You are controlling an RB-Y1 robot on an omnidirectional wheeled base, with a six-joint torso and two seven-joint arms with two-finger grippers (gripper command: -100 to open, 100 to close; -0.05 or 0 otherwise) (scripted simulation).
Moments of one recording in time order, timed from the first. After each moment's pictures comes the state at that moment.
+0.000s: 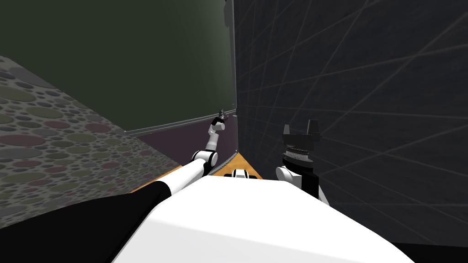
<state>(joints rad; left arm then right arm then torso) -0.84 0.13 0.17 -1.24 0.24 0.24 0.31 0.46 0.00 -0.03 -2.37 -0.05 -0.53 -0.15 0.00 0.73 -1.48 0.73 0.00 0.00</state>
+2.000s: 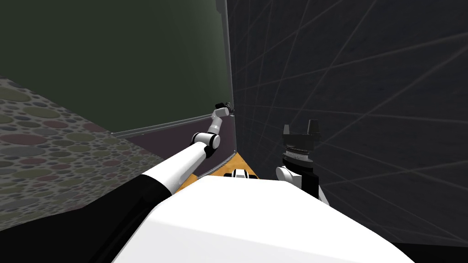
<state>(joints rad) -1.30 0.17 0.21 -0.81 0.28 0.47 0.42 0.46 0.00 -0.03 -2.37 -0.05 -0.53 -0.15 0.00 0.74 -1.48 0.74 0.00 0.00</state>
